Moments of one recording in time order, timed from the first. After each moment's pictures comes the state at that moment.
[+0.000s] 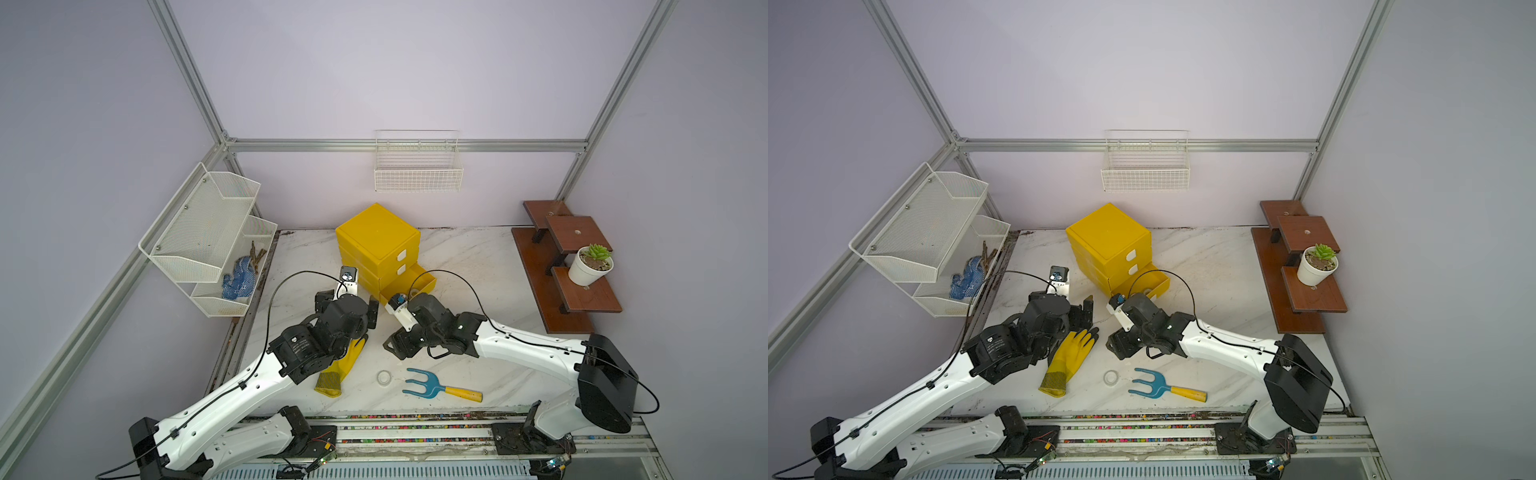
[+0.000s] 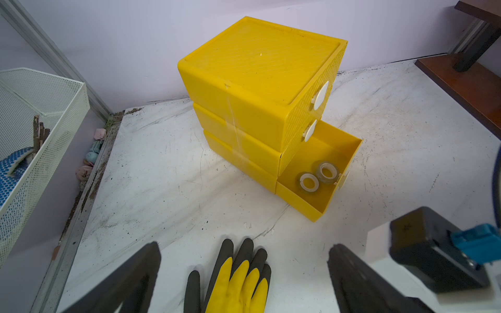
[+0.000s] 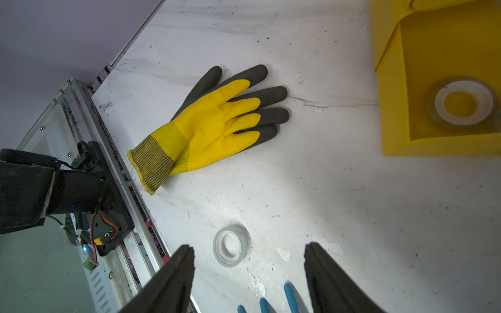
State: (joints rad) left arm -0.85 0.97 1.01 -0.65 -0.70 -0.35; right arm 0.94 1.53 1.06 -0.34 -0.19 0.29
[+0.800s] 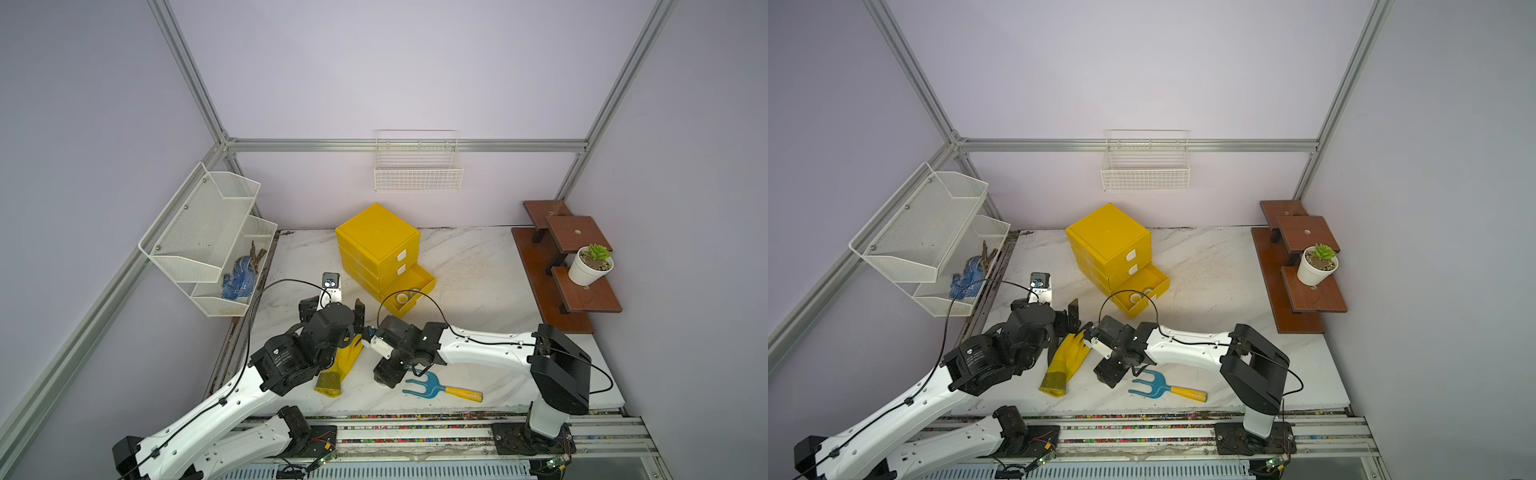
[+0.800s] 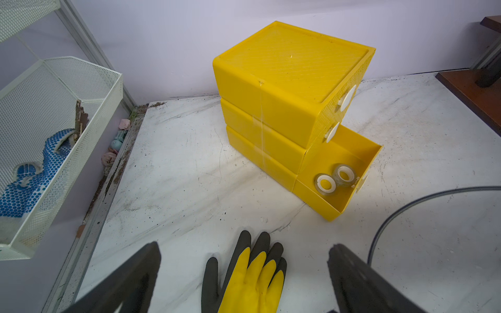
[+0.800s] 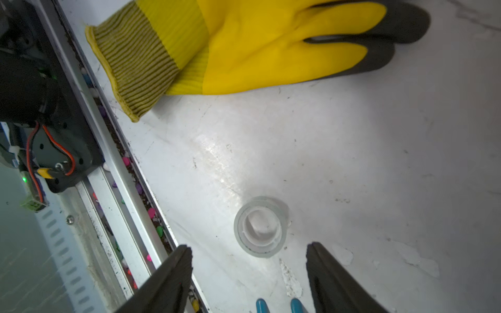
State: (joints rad) left arm -0.85 0.86 0.98 -0.73 -0.76 -0.39; right arm 1.12 1.80 1.22 -0.54 -0.17 0.15
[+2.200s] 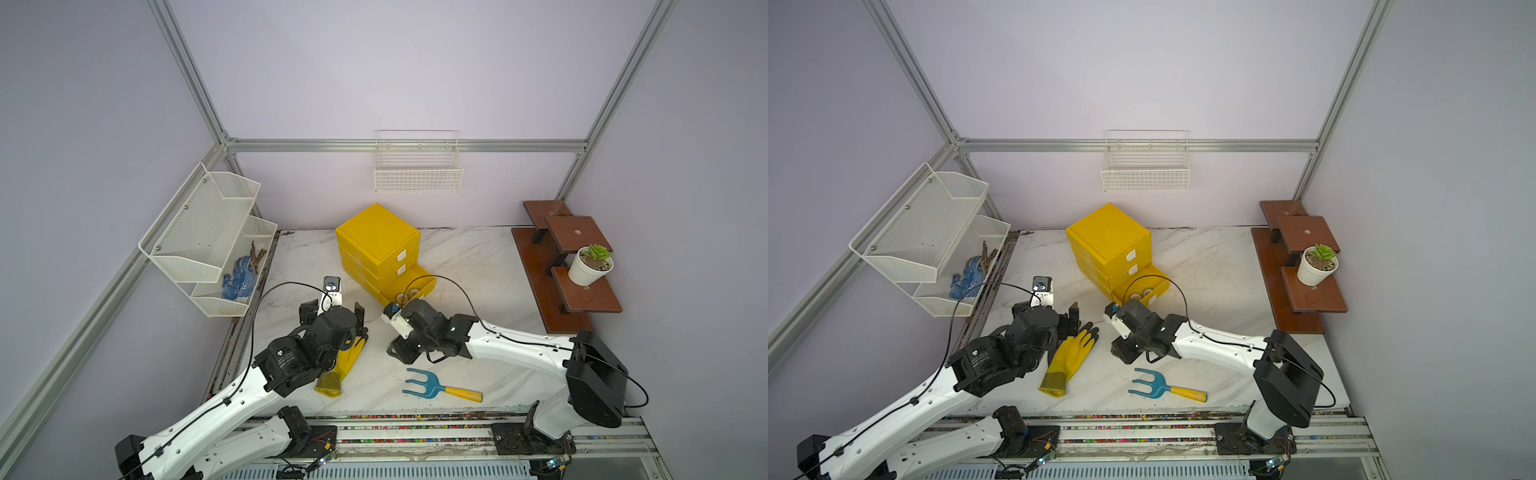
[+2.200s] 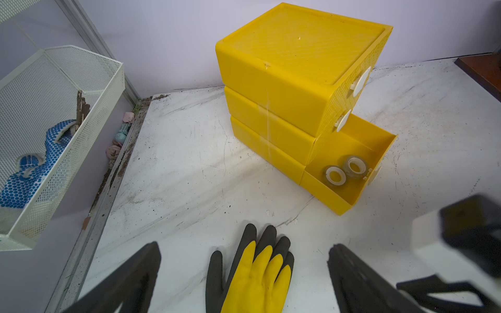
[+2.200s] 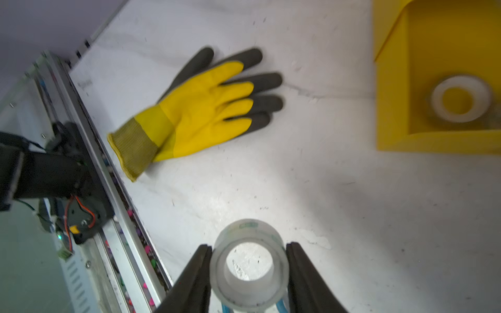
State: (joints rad) left arm -0.85 0.87 0.93 -0.72 -0.77 -0.41; right arm 0.89 1.50 1.05 -0.34 -0.19 0.25
